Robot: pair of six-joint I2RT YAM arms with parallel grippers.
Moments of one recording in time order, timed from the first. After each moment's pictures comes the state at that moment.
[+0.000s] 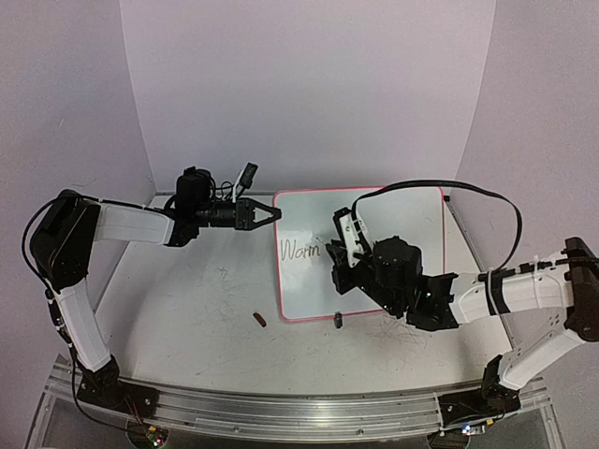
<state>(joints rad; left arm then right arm) -0.52 1.82 1.12 0.52 0.89 -0.52 1.07 1.46 0.76 0.49 0.52 0.00</state>
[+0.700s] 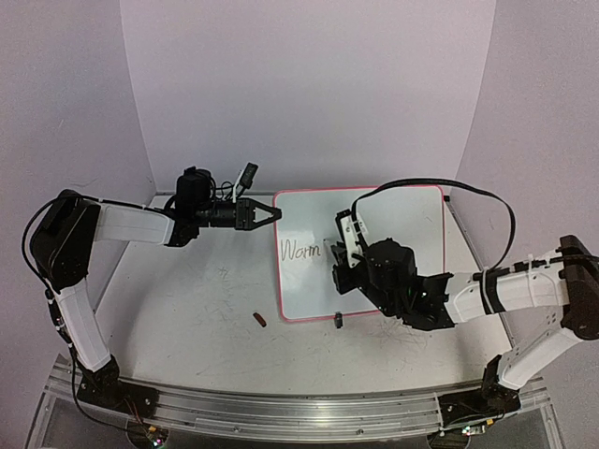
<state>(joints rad) -0.52 1.82 1.12 0.52 0.89 -0.52 1.07 1.49 0.78 0.44 0.61 0.05</state>
